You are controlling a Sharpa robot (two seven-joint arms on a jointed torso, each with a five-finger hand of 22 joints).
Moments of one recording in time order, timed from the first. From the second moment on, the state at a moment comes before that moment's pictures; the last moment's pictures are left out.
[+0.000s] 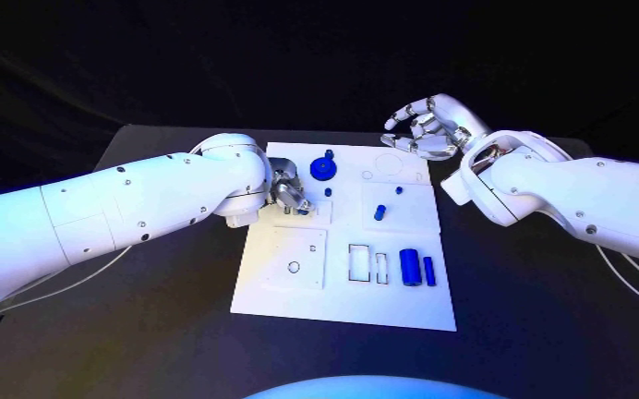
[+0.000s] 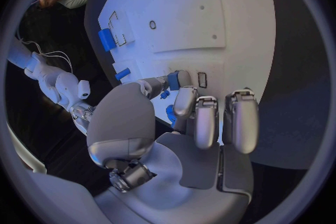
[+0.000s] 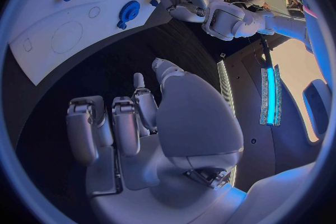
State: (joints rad) left arm 1.33 -0.58 -0.10 1.40 -1.07 0.17 -0.61; left_hand 1.02 -0.21 0.72 0.23 0.10 0.88 0.03 0.83 0.70 1.36 -0.03 1.28 1.18 1.46 -0.08 1.57 1.31 0.05 1.46 0.02 1.49 1.31; right arm 1.34 -0.92 -0.14 1.61 -0.91 -0.58 0.03; right_hand 1.38 -0.16 0.25 0.29 0.31 0.87 0.16 0.25 0.56 1.36 0.08 1.37 1.31 1.47 0.01 1.56 1.31 0.01 1.47 0.12 1.53 1.31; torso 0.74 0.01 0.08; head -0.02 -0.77
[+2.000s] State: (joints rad) left arm 1.33 -0.57 -0.10 1.39 -1.06 0.17 -0.61; left_hand 0.98 -0.21 0.61 0.28 0.10 0.89 0.03 0.83 0.68 1.37 -0.04 1.29 1.19 1.47 -0.08 1.57 1.31 0.05 1.46 0.02 1.50 1.31; right arm 1.34 -0.93 -0.14 1.61 -0.91 -0.58 0.03; right_hand 1.37 -0.17 0.25 0.29 0.31 0.87 0.16 0.25 0.56 1.36 0.08 1.37 1.31 1.47 0.01 1.56 1.31 0.01 1.47 0.12 1.52 1.31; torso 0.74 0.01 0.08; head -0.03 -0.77
